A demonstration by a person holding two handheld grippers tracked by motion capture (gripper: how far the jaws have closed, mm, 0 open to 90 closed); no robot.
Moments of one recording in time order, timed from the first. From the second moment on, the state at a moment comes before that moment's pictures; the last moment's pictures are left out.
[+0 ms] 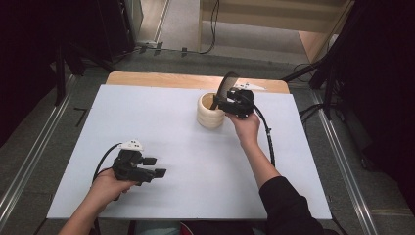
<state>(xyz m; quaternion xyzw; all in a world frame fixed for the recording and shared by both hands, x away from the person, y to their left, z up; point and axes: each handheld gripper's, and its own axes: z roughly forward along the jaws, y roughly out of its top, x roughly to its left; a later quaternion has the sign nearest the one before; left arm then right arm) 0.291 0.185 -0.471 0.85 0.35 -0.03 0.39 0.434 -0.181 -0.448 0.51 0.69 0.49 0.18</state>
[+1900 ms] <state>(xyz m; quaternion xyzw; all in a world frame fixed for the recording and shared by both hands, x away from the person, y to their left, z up) 0.292 0.188 -0.469 0.84 0.36 -0.03 0.40 0.352 -0.197 -0.452 0.44 0.72 0.51 0.15</state>
